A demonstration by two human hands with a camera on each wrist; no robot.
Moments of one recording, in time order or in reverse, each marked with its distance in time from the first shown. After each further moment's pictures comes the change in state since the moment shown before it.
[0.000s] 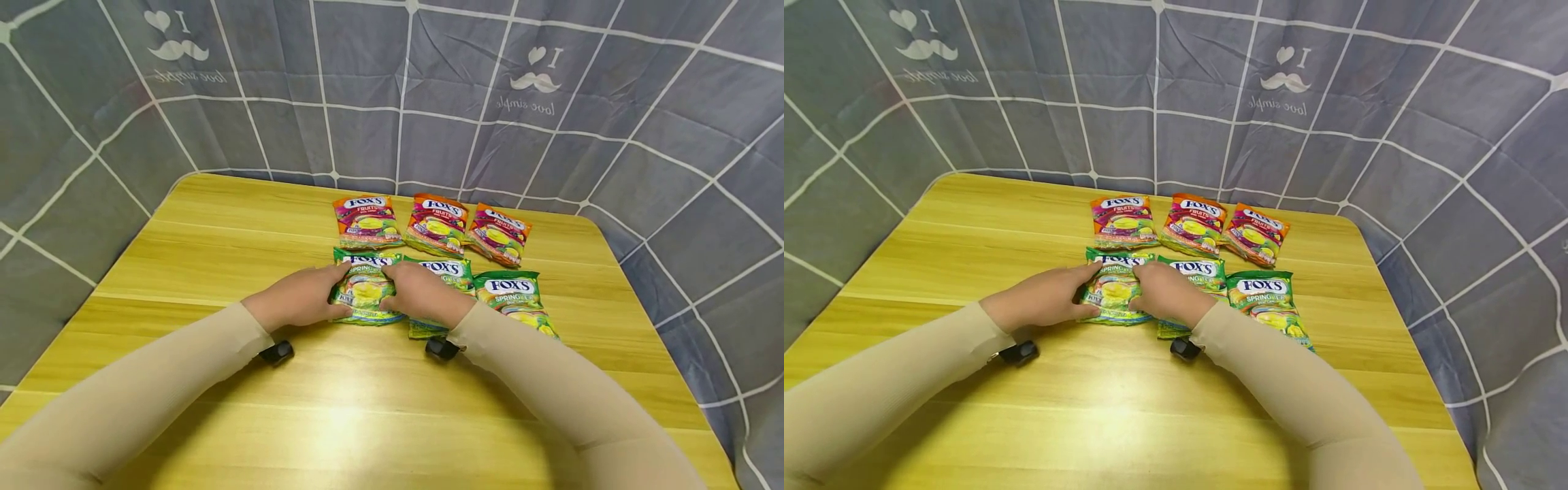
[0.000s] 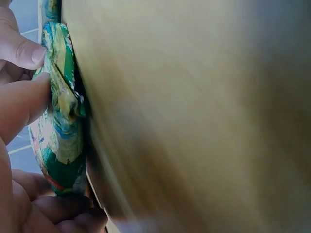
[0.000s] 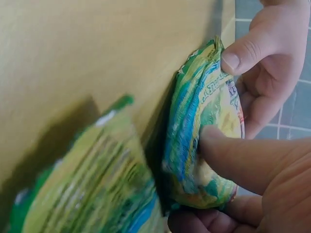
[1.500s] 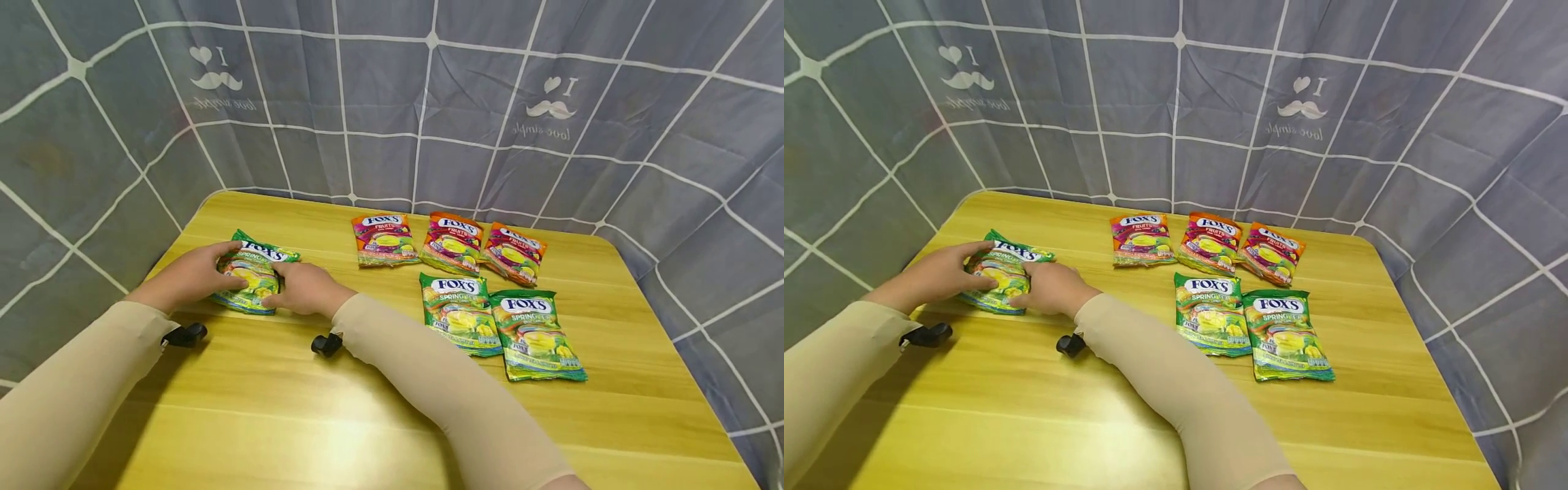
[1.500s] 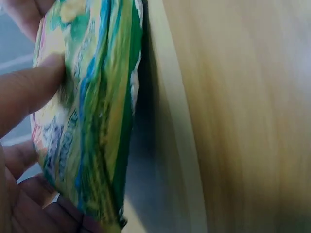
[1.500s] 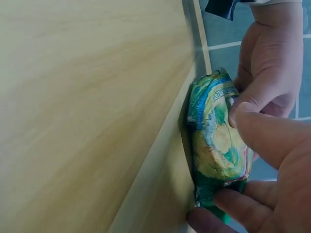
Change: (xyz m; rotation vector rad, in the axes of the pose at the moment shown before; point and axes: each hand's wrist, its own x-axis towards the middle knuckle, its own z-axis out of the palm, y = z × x) left_hand -0.089 -0.165 -0.065 -0.237 0.191 -0.288; right_hand 0.118 -0.165 0.017 0.048 -0.020 -0.159
